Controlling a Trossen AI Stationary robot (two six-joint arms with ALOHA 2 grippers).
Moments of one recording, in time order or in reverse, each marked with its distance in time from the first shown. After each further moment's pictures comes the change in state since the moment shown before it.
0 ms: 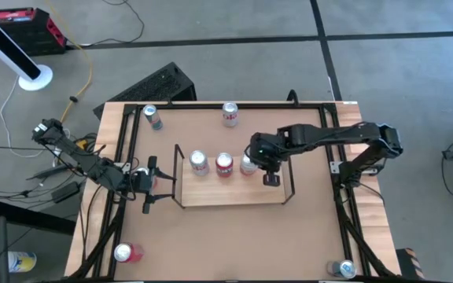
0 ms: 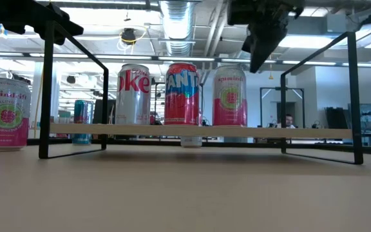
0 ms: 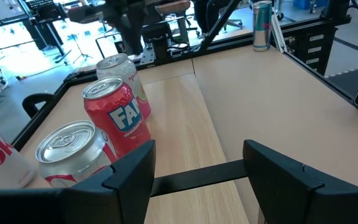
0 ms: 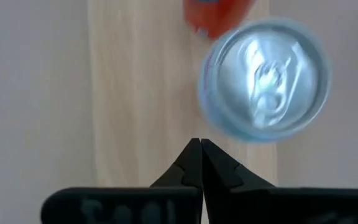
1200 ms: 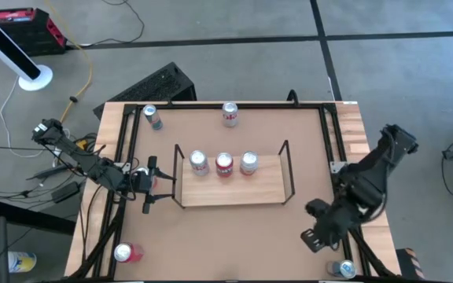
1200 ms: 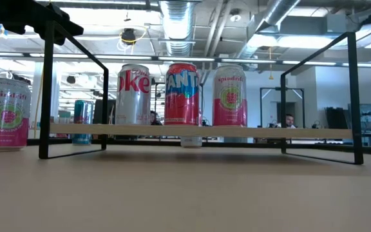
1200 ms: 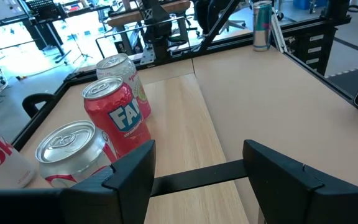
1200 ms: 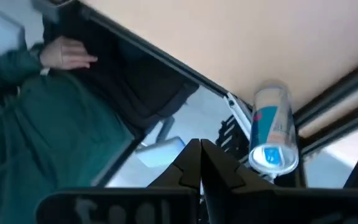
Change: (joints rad) left arm 0.000 0.000 0.000 0.000 0.000 0.000; right arm 0.832 -0.139 0.113 -0.168 -0.234 1.983
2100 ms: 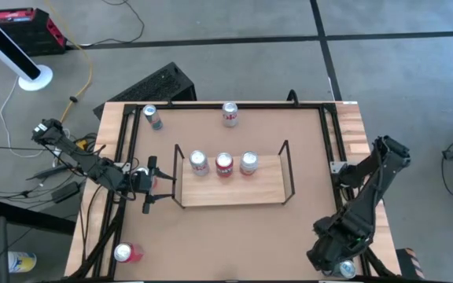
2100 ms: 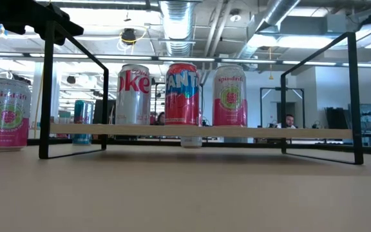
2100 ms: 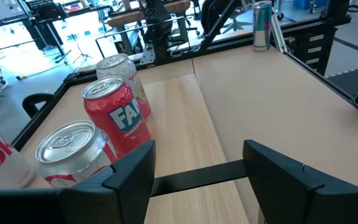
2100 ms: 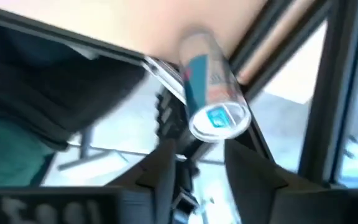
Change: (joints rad) left arm 0.000 0.000 0.000 0.000 0.000 0.000; right arm 0.074 0.190 -0.001 -0.091 -0.294 0.129
